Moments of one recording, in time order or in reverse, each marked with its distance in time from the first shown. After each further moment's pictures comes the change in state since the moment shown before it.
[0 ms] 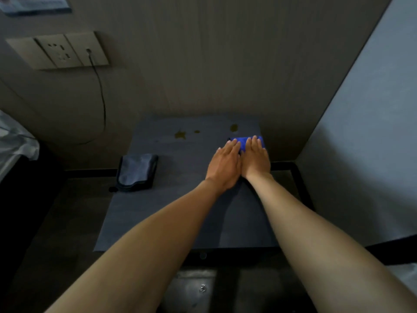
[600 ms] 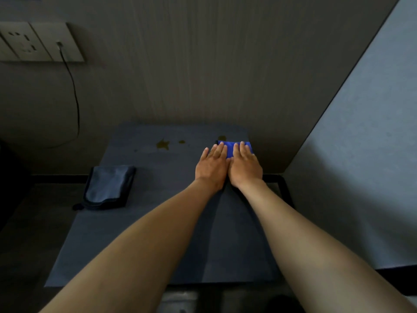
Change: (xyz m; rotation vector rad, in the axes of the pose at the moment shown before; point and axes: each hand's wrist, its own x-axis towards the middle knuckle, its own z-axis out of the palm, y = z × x) left_hand 0.062 -0.021 0.025 0.391 -0.206 -0.103; right_hand 0.034 0.007 -0.006 -0.101 -0.014 -0.082
